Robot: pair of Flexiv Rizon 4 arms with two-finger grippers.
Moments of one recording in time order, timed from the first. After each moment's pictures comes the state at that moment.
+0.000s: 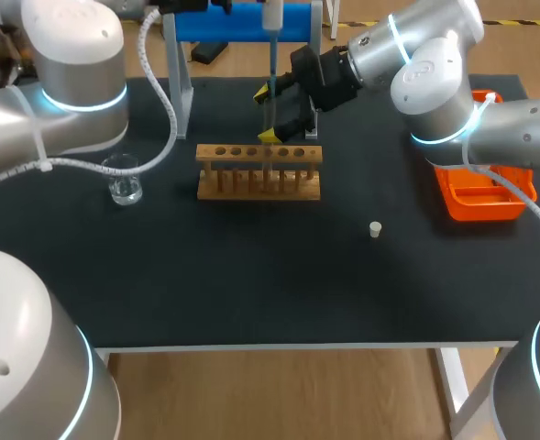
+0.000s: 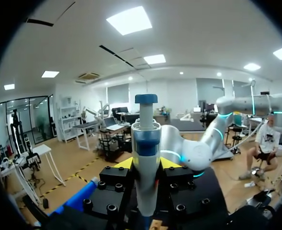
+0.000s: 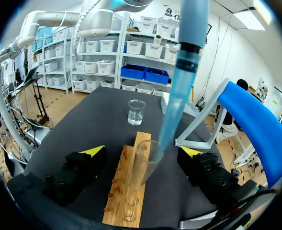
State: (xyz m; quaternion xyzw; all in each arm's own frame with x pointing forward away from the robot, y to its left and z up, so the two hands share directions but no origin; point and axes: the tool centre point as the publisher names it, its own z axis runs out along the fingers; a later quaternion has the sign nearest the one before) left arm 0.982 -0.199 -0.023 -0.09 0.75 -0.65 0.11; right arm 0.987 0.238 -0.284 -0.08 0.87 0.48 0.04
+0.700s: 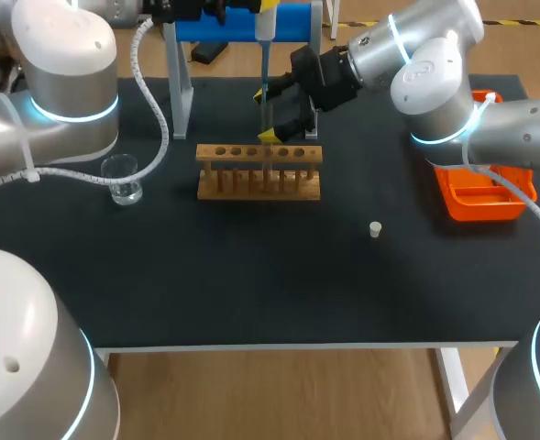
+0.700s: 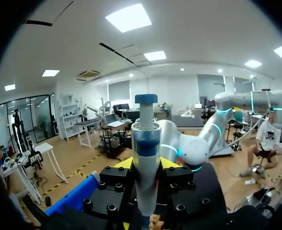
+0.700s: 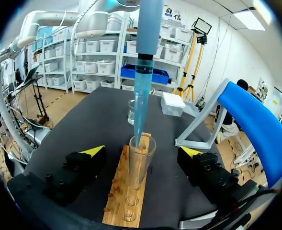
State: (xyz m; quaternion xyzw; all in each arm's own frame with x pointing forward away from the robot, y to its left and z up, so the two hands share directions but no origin) left arm 0.968 -0.188 -0.029 -0.09 0.76 -0.63 0.12; right arm 0.987 0.238 -0.284 -0.08 0.87 0.48 0.04
